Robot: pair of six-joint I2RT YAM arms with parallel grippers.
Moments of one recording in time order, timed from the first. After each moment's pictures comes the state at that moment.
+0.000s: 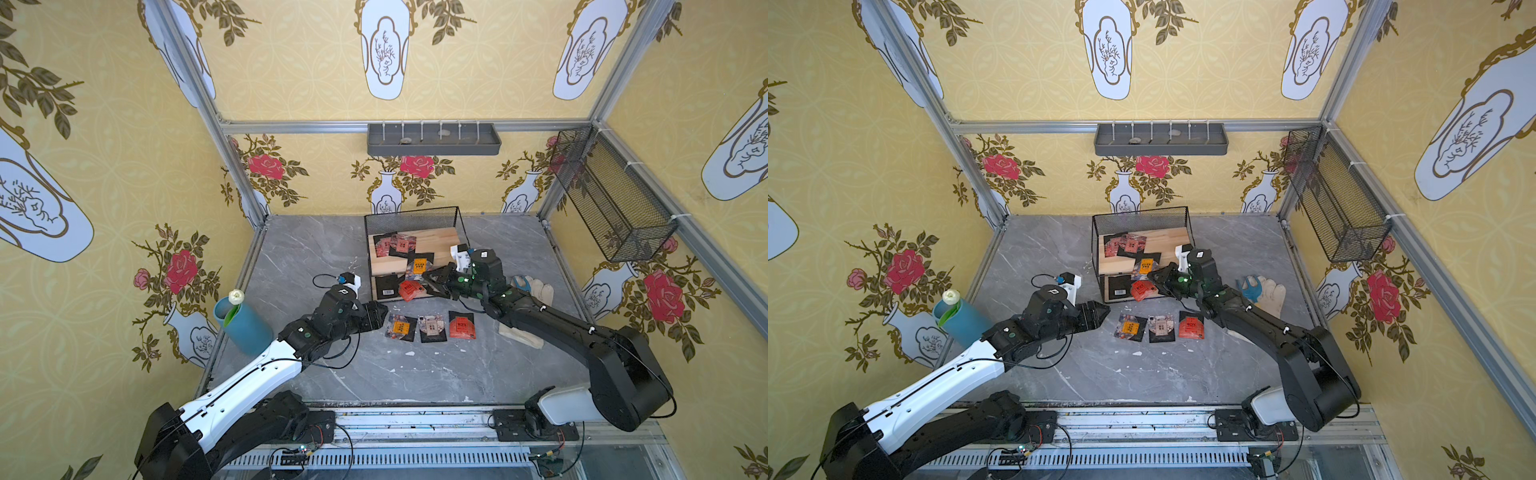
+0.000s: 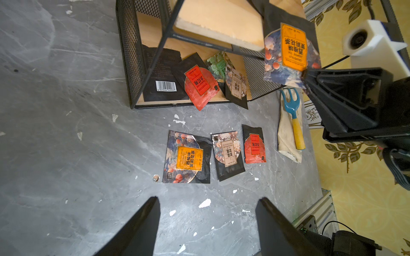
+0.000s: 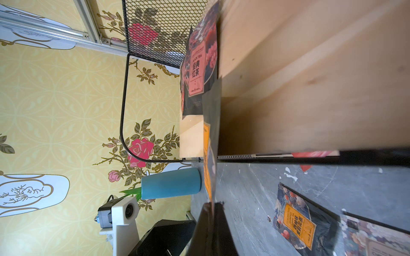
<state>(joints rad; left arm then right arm) -0.70 0.98 0.67 -0.35 0.06 -0.78 0.58 1.41 0.81 0.20 -0.49 1.11</state>
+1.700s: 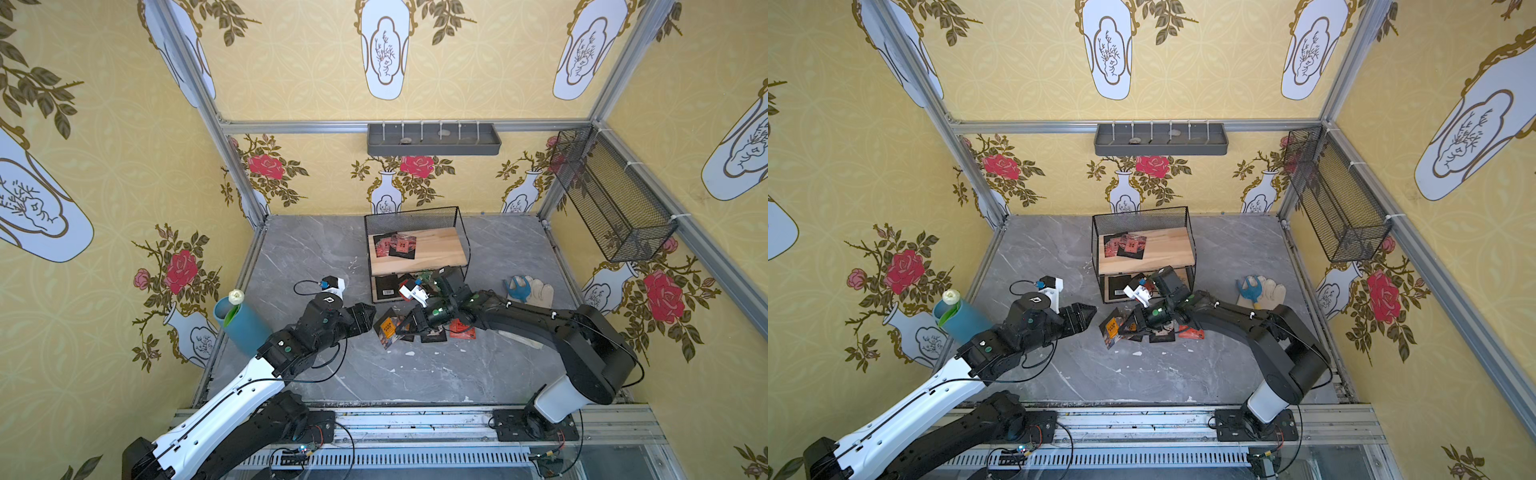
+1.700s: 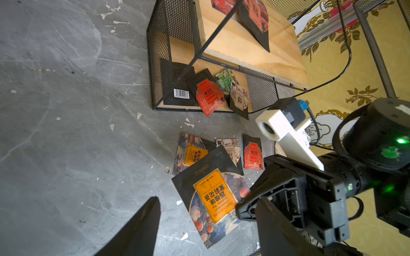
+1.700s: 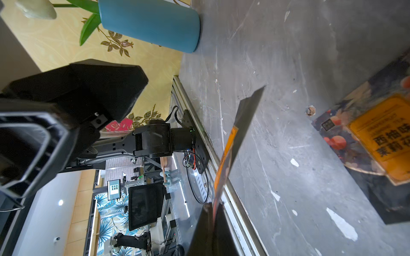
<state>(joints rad) -0.70 0.81 0.67 -0.49 -0.02 -0.84 0.81 1.62 0.90 -0.10 -0.94 0.63</state>
